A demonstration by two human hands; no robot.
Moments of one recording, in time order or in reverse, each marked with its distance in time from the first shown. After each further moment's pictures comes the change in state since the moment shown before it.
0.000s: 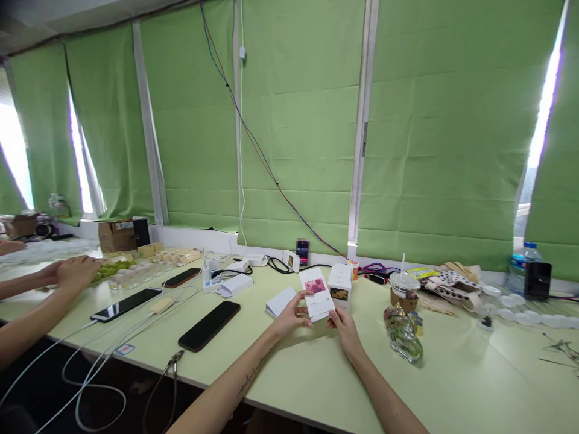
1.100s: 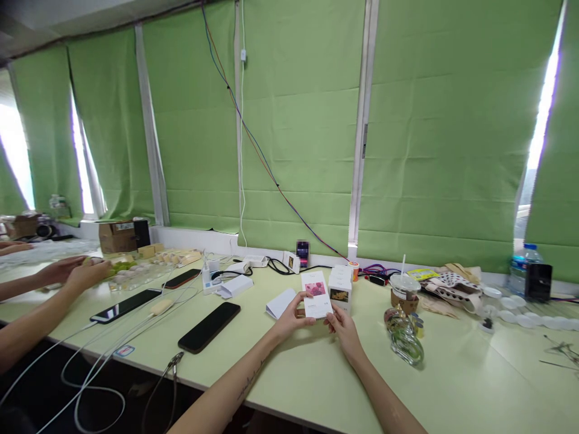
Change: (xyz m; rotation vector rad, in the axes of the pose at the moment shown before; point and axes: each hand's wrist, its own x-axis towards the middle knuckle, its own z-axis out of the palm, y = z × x) left_hand 0.001 -0.005 0.001 0.031 0.021 -0.010; right_hand -0.003 -0.013 0.005 0.052 0.000 0.028
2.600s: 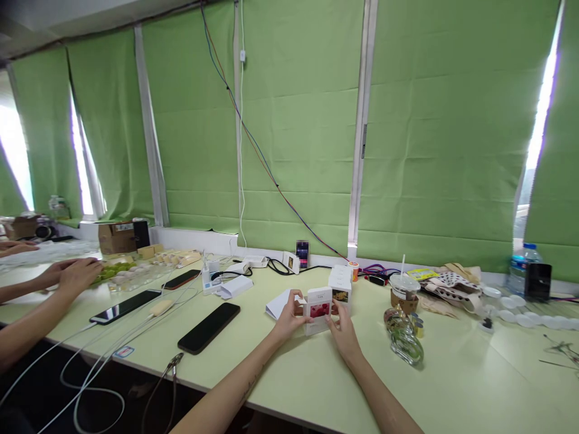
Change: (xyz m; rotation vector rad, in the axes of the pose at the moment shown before) left_hand 0.001 -0.003 0.006 0.049 0.128 0.068; right_hand 0.002 0.024 -0.003 -0.249 0.104 -0.159
